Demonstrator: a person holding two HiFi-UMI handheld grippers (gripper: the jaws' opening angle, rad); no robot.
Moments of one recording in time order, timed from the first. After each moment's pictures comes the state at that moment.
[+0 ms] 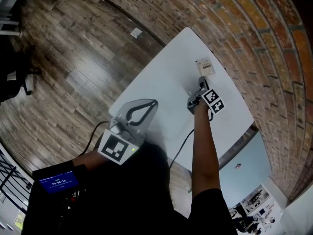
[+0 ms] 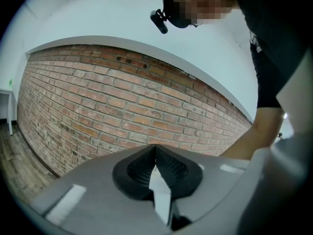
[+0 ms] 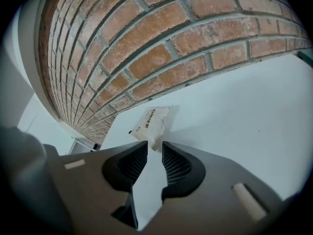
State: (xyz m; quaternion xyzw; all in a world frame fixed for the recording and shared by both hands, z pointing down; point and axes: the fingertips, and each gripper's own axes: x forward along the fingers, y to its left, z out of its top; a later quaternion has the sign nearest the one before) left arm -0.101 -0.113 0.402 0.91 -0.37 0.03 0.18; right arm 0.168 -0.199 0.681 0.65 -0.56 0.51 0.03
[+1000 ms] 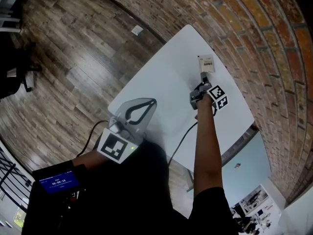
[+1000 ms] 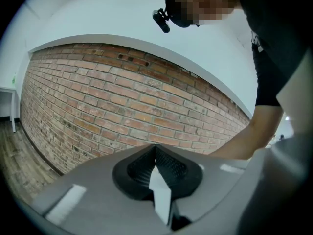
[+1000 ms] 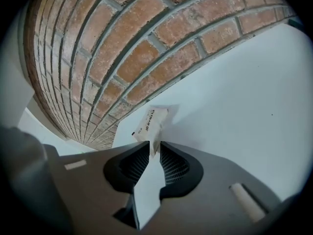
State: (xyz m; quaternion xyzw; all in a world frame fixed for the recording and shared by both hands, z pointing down) left arm -0.103 -0.105 0.409 0.90 -0.38 0.03 0.19; right arm 0.165 -0.213 0.684 0.62 -0.54 0.57 -0.04
